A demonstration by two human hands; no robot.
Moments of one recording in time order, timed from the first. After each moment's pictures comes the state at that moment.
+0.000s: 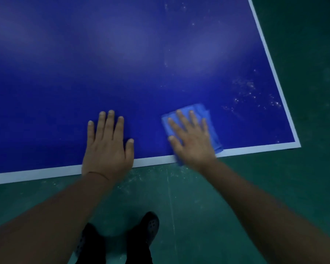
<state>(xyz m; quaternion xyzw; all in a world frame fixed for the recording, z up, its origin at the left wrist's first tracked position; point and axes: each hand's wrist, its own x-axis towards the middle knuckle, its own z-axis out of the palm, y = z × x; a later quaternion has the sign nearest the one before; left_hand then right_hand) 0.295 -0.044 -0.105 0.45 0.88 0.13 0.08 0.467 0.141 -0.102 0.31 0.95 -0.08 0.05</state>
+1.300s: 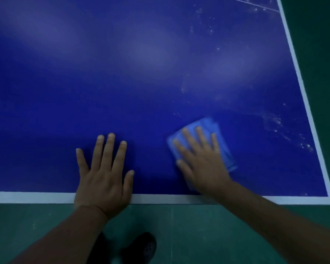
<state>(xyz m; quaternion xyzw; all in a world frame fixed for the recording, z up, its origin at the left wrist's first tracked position) 0.301 -0.038 -0.107 0.42 0.90 0.08 0.04 0.449 0.197 -0.105 0.15 0.99 -0.01 0.00</state>
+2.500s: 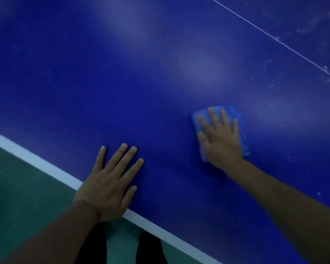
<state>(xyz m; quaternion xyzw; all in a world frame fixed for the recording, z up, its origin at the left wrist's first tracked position) 0.297 -0.038 -0.106 0.41 0.91 0.04 0.05 0.293 0.309 -0.104 0.04 1.00 -0.02 -0.01</state>
